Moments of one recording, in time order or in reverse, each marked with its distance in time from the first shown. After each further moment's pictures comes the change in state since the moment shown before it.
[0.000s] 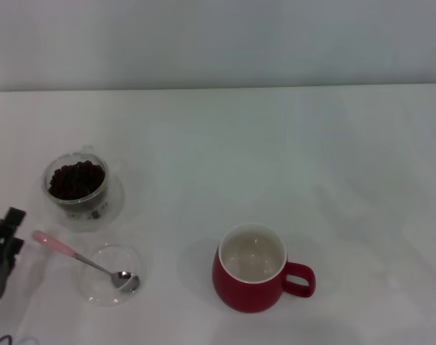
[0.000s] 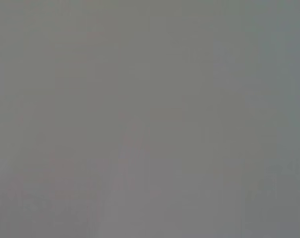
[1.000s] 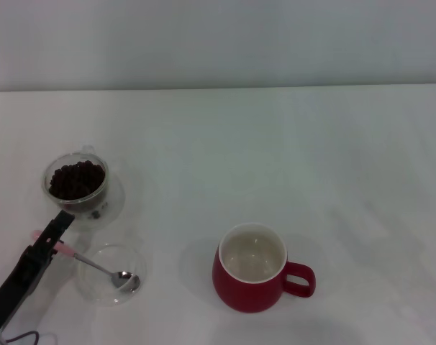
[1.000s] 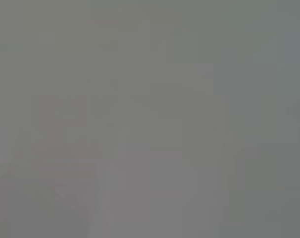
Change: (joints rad) left arm -0.051 0.007 0.019 0.045 0.131 -0.117 0.012; right arm -0.083 0.030 0.001 0.010 0.000 -0.052 -0.008
